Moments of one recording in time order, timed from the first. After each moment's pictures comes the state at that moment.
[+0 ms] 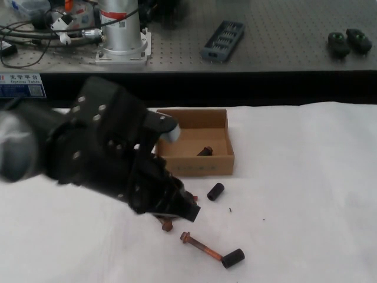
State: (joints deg) left arm -31.6 88.9 -55.0 17.4 24.2 2.9; right arm 44.4 32.1 -46.0 38.6 6.3 4.4
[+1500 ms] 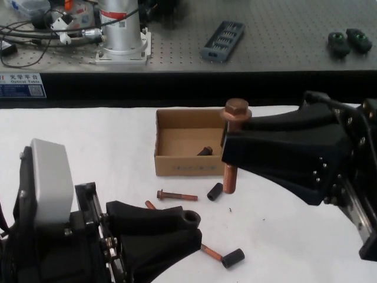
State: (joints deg) left arm -42.0 44.8 -18.2 -24.8 29.7 -4.9; right arm 44.6 55.3 -29.2 -30.7 -47.2 19.8
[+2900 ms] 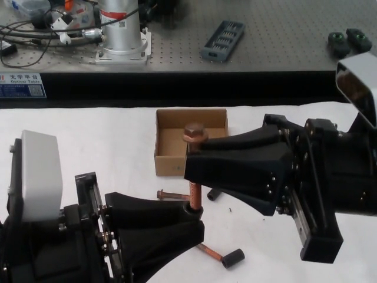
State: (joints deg) left arm -42.0 44.8 -18.2 -29.0 31.1 -4.9; right arm 48.0 62.0 -29.2 -34.8 -43.7 19.6
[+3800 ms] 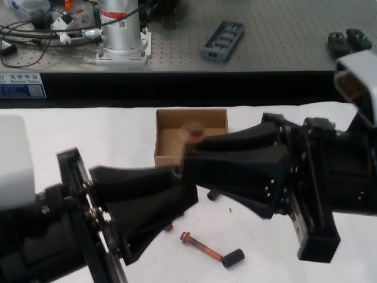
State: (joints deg) left arm -42.2 44.8 -17.5 -37.8 25.5 -4.9; right arm 48.2 62.0 -29.6 -34.3 -43.1 19.9
